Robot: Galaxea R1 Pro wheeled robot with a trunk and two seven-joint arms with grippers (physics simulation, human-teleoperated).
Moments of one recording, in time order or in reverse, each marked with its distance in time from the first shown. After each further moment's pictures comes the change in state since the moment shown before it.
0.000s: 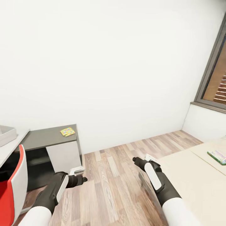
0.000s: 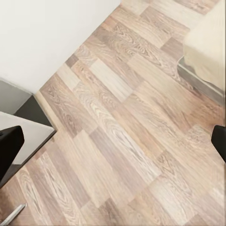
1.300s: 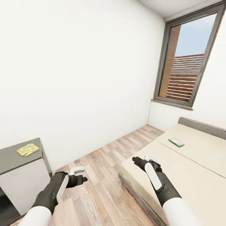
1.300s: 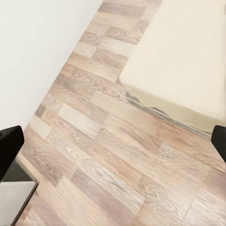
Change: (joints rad) left arm 0.000 0.000 0.000 0.000 0.000 -0.003 -0.001; right arm 0.000 -0.003 0.000 0.002 0.000 -0.001 0.029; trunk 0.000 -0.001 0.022
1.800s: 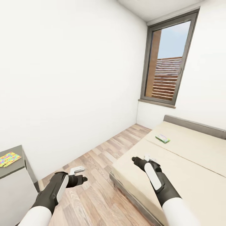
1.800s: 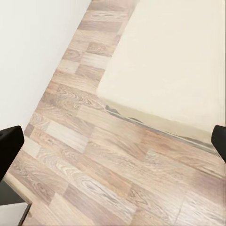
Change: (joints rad) left arm 0.000 -0.001 -0.001 0.000 0.000 -0.005 0.001; right arm 0.000 0.003 0.001 0.002 0.001 -0.001 0.003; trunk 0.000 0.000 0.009
